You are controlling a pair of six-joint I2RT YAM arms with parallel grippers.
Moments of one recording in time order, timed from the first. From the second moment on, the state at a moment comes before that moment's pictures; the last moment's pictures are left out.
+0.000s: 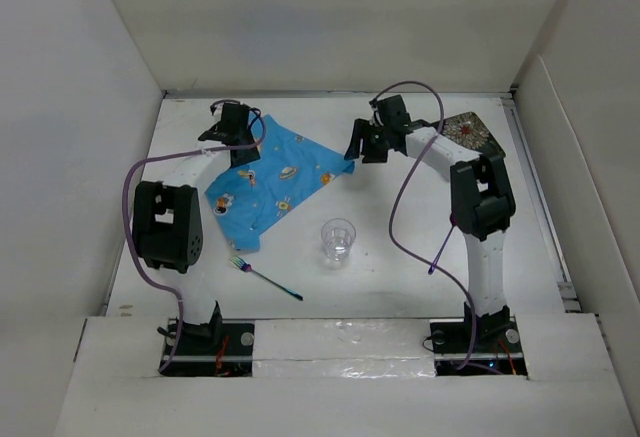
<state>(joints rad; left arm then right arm) -0.18 1.79 1.32 -0.43 -0.30 -0.46 0.37 2.14 1.67 -0.37 -0.29 0.46</state>
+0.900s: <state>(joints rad) -0.12 1.76 1.87 -0.53 -0.03 -0.41 0.37 1.95 1.72 -0.35 -0.29 0.49</state>
